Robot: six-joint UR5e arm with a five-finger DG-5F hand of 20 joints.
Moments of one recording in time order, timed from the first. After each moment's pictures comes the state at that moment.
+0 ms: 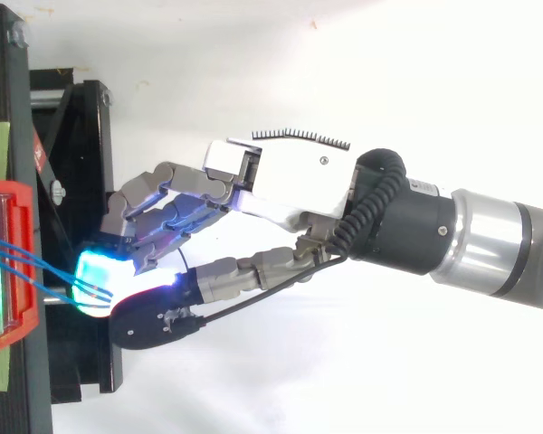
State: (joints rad) arm 0.19 -2.40 -1.16 -2.69 -1.13 0.00
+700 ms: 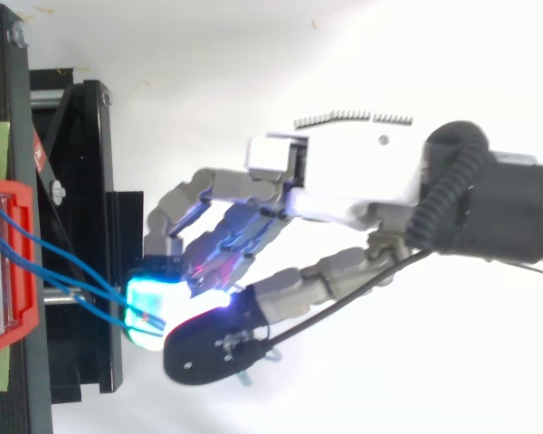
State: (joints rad) arm 0.15 -2.23 -1.16 -3.06 -1.29 0.08
